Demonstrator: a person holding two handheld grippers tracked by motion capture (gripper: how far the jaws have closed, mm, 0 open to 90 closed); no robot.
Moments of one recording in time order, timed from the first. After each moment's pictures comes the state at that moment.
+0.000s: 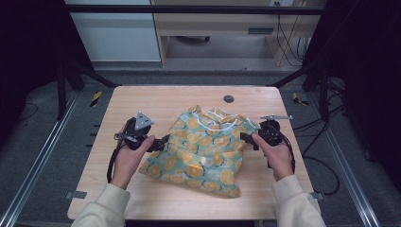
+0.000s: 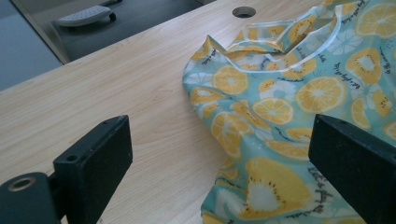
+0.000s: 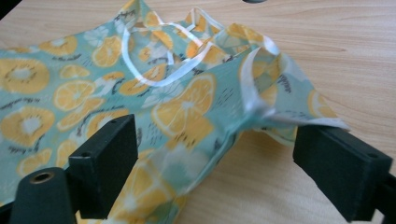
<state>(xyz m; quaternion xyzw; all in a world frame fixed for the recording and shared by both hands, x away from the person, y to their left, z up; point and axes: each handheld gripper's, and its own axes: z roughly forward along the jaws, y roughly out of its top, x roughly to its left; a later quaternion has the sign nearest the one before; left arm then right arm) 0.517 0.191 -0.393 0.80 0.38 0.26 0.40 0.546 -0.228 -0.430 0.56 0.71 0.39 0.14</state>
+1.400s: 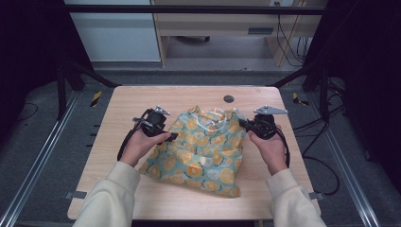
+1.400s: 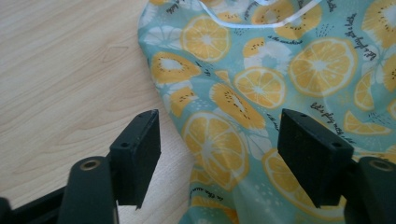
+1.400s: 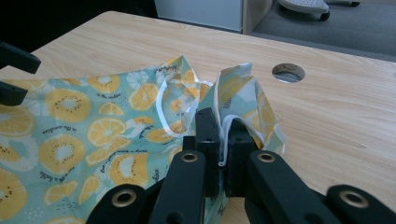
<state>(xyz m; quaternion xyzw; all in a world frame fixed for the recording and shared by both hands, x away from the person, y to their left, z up) 0.573 0.162 -0.410 0.86 0.39 0.13 0.30 0.547 -0.206 -0.404 0.45 0.74 0.46 0.20</state>
